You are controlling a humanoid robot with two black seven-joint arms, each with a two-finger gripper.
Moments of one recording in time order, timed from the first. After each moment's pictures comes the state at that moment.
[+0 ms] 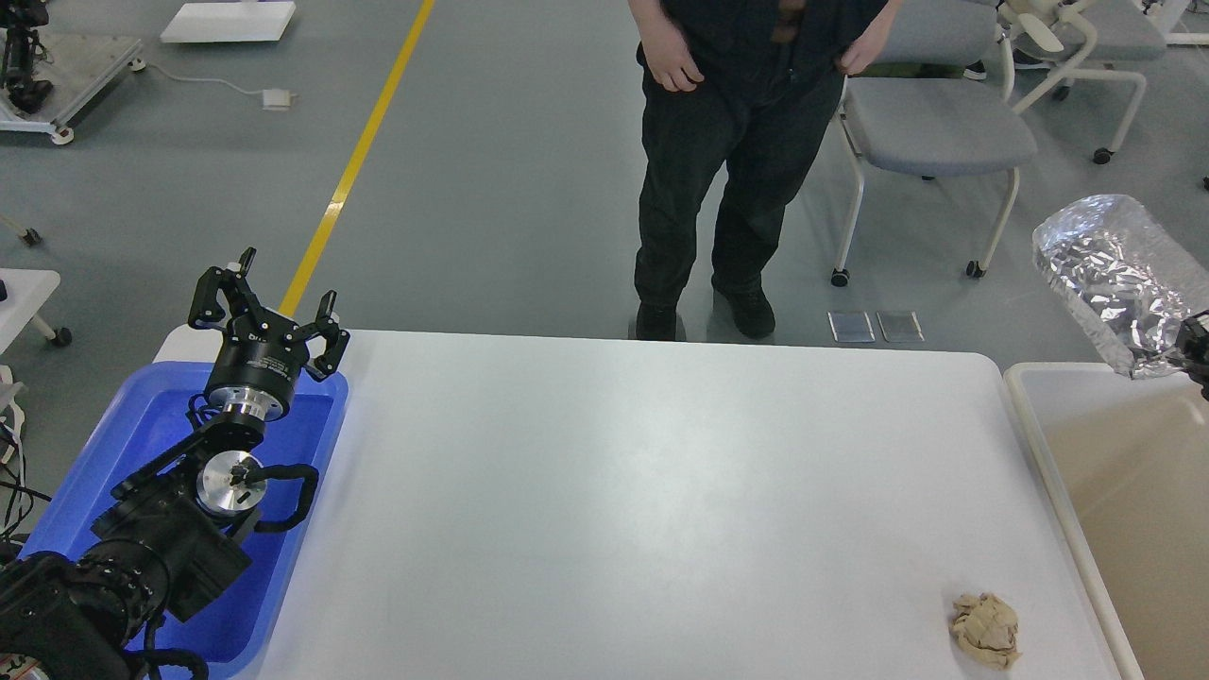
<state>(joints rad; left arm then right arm) -0.72 0.21 -0.75 -0.21 -0.11 -0.59 -0.58 1.01 -0.83 -0.23 0.65 -0.16 -0.04 -0.01</state>
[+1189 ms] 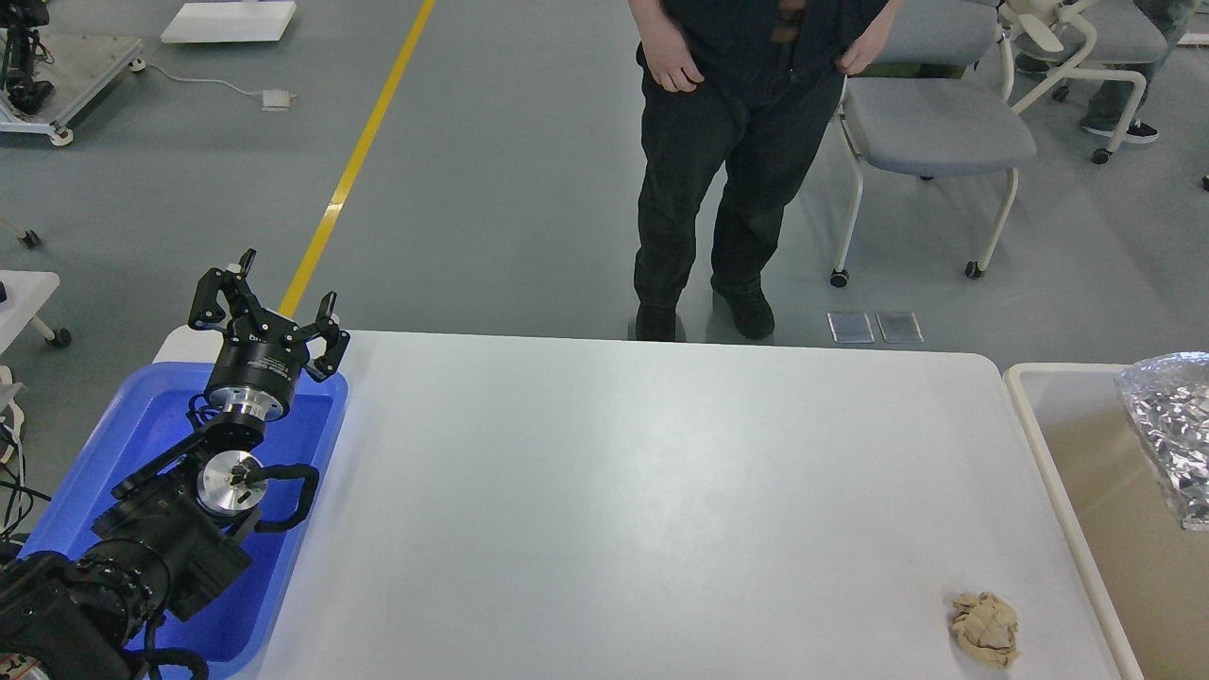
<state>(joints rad) -0.72 0.21 -0.75 -0.21 -0.11 -0.59 -0.58 0.66 -0.68 -0.09 0.41 -0.07 -0.19 -0.02</state>
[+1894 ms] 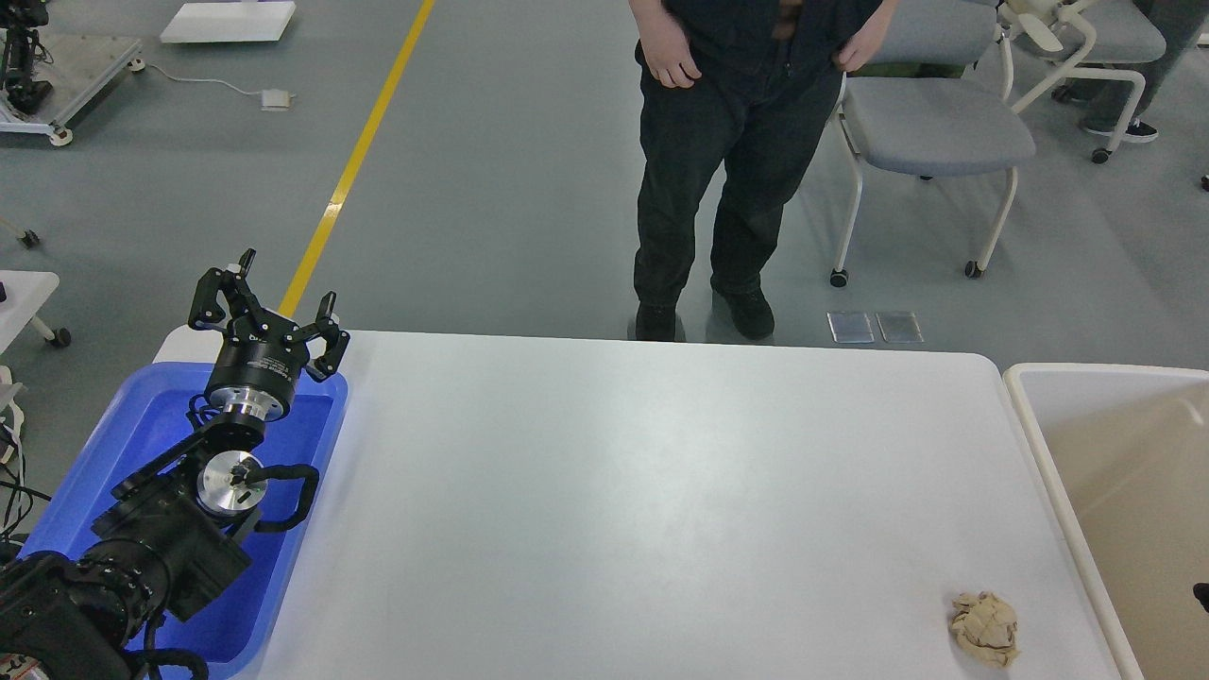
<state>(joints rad) -0.72 0.21 -0.75 -0.21 -0.11 -0.59 -0.58 0.61 -0.52 0.09 0.18 -0.07 -0.18 -0.02</state>
